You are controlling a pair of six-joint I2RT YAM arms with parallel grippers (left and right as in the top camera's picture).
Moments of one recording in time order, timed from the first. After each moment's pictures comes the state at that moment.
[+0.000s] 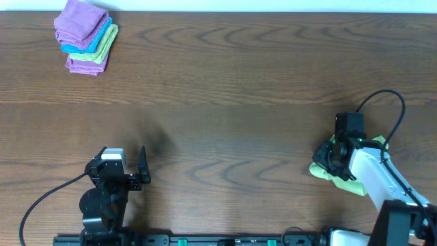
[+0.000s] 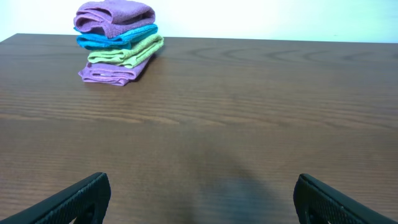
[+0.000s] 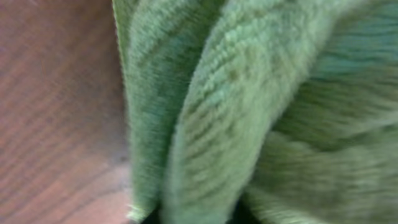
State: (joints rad) left arm 0.05 0.01 0.12 -0.39 0.08 -0.01; right arm -0.11 1.44 0.63 -0.60 0.07 0.57
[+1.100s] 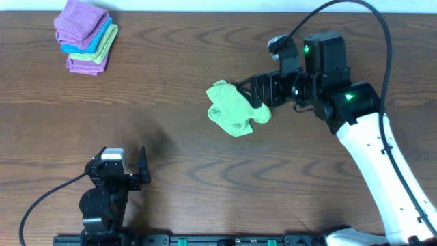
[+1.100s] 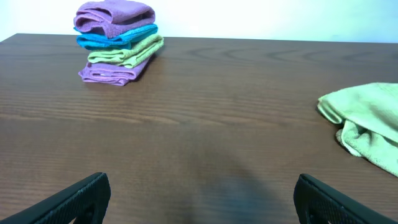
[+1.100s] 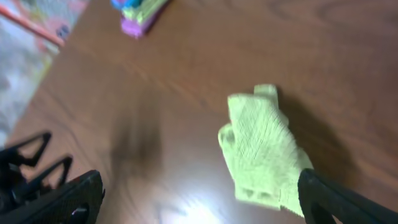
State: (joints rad) left arm 0.05 0.01 0.12 -0.39 0.08 -0.01; right arm 0.30 1.45 1.38 -0.75 -0.50 0.15
